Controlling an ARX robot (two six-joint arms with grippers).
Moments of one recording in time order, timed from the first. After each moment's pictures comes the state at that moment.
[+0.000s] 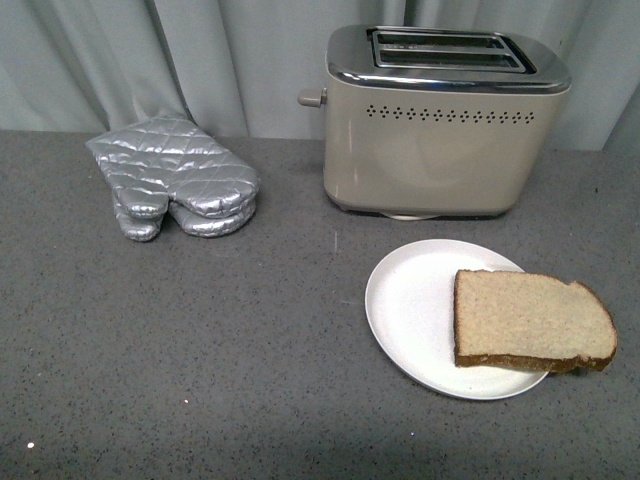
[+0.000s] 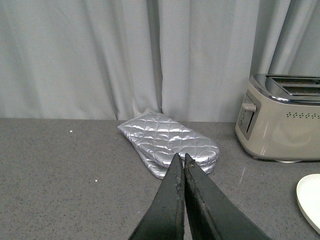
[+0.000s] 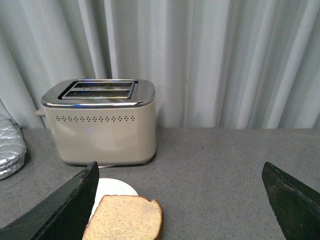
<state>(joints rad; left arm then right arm) 0.00 0.23 0.02 0.23 0.00 -0.01 0.00 0.00 0.00 0.00 0.00 0.00</state>
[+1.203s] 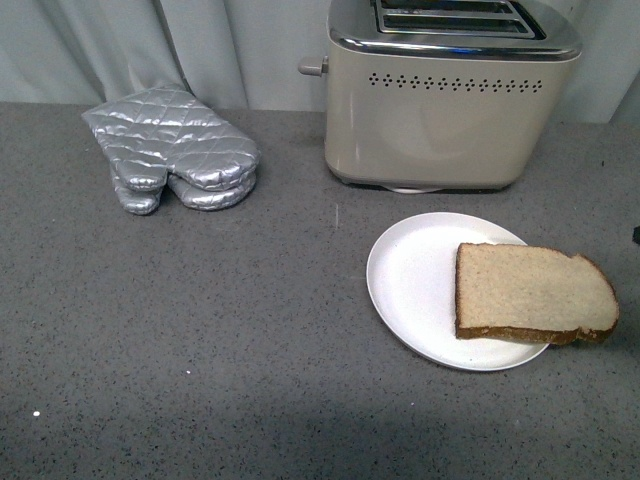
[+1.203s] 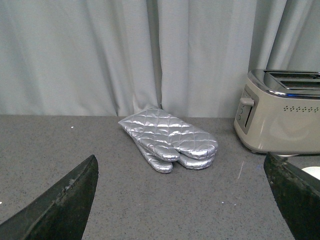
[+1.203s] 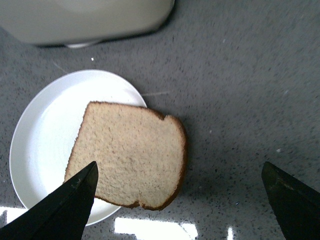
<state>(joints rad) 0.00 0.00 0.02 0.00 0.00 -0.01 -0.10 1.58 0.49 0.34 -0.26 0.04</state>
